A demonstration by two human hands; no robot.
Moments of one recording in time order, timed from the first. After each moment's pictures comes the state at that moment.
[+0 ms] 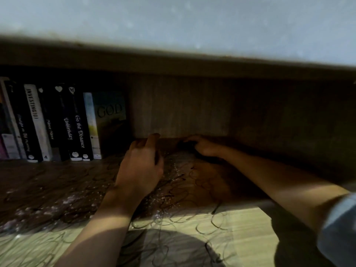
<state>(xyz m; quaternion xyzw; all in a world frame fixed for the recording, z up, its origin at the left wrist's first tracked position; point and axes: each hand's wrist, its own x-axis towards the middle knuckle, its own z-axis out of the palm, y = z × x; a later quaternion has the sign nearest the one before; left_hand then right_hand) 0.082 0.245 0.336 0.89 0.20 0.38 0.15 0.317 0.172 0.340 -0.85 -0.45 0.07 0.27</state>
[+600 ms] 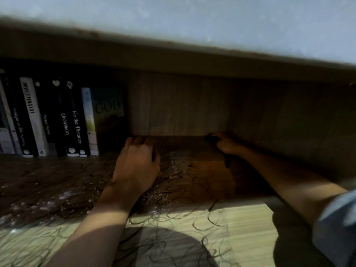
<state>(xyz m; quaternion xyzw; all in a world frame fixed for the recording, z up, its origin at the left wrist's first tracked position) 0.083 0.252 0.332 0.90 0.22 0.38 0.09 0.390 0.129 0.329 -0.90 -0.34 0.01 0.26</state>
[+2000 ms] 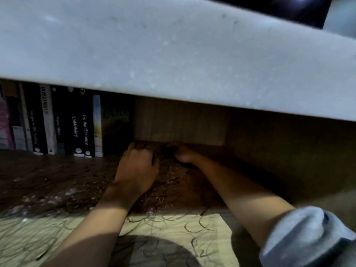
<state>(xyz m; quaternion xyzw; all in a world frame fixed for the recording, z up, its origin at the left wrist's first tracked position) 0.076 0.244 0.338 0.90 0.22 0.37 0.10 0.296 0.213 0.331 -0.83 -0.47 0.09 0.29</state>
